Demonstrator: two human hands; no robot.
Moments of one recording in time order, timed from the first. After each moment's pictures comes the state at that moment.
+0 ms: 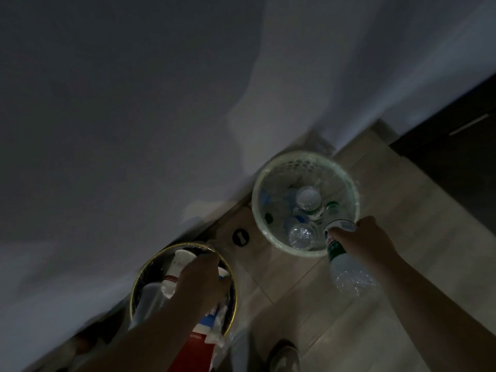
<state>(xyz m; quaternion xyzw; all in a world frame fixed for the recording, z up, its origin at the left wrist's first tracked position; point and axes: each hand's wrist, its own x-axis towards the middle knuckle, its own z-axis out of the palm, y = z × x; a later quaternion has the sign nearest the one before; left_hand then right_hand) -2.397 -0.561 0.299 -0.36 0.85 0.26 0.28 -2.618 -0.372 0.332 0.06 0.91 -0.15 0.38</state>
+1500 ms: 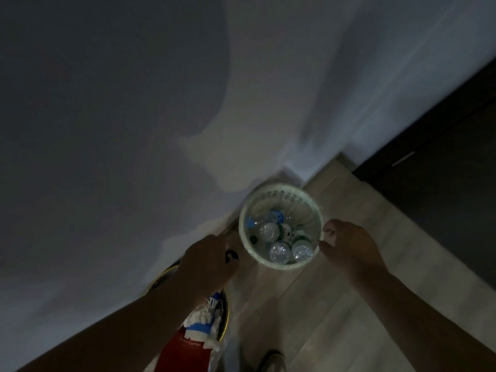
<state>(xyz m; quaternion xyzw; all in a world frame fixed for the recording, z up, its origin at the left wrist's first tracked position) -2.455 -0.571 0.463 -0.26 0.90 0.25 0.23 -2.615 -0.367 0.468 -0.18 0.95 -0.07 0.24</state>
